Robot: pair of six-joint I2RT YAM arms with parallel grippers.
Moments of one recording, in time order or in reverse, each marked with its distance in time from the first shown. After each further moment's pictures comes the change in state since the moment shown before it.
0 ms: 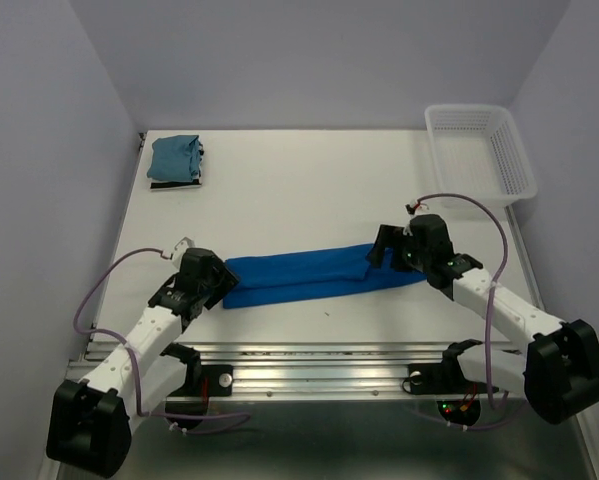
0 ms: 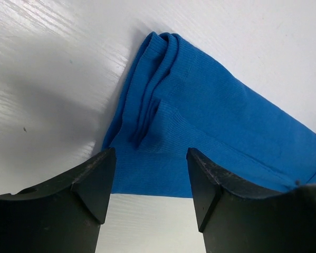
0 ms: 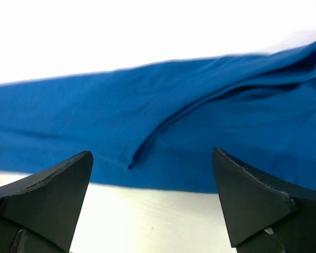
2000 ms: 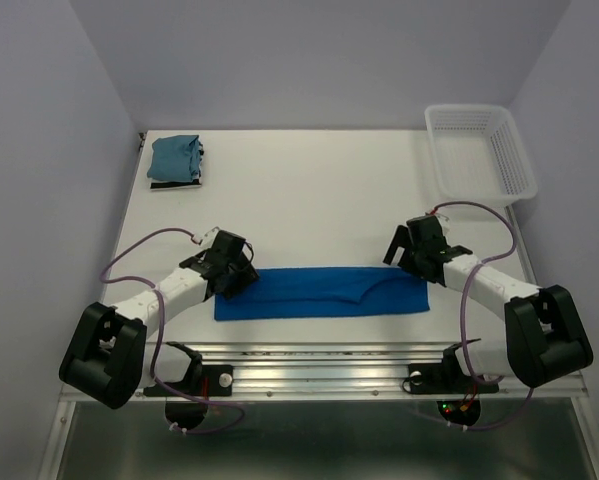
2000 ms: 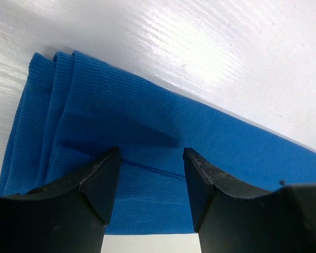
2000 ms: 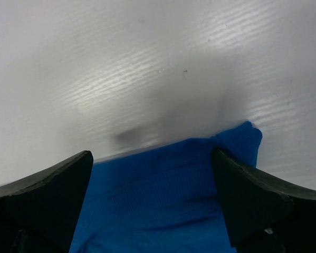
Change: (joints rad) left arm -0.146 0.405 0.187 0.012 -0.016 -0.015; right arm -0.076 0.192 0.043 -0.089 0.323 0.188
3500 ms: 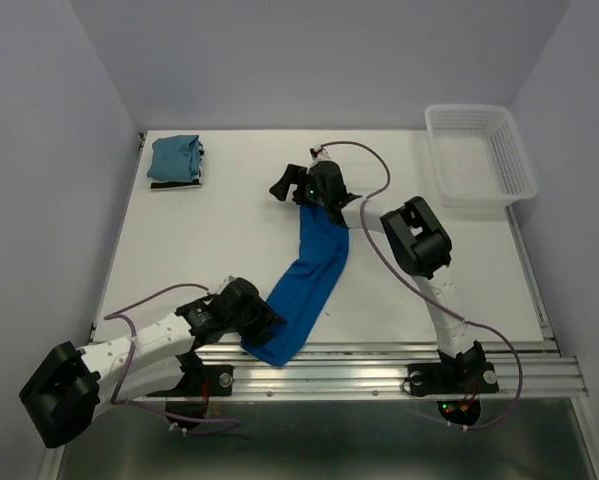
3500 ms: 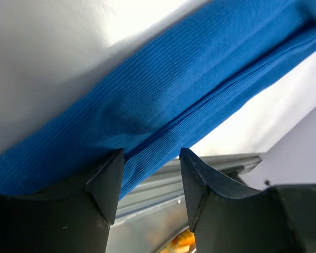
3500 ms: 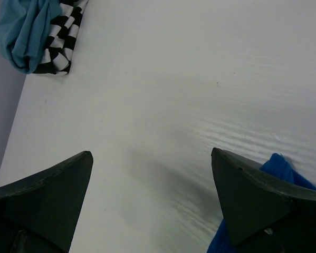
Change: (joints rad) left arm -0.334 -0.347 -0.272 0.000 0.190 -0.566; right arm 0.256 1.044 0.964 0.678 -0.373 0.000
